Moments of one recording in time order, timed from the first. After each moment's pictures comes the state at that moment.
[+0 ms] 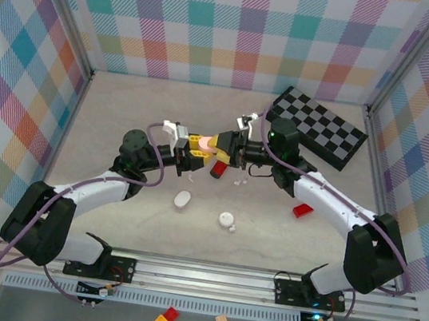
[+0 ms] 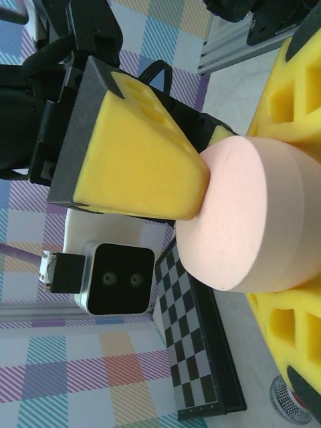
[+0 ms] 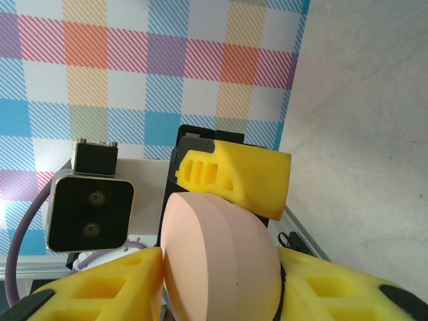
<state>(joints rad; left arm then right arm) -0.42 1.33 0.60 0.86 0.83 -0.17 0.58 1.47 1.00 0.26 -0.90 1.23</state>
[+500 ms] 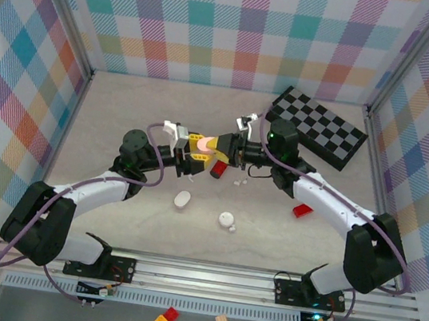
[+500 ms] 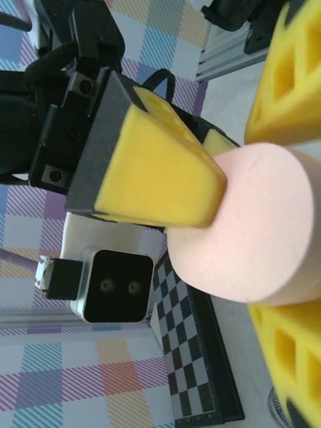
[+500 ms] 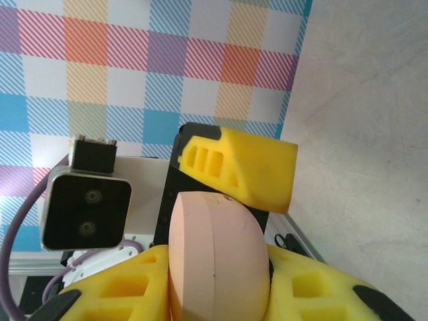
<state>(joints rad) -0.42 1.33 0.60 0.85 0.85 -0.18 0.57 1.47 0.99 0.27 -0.88 1.20</state>
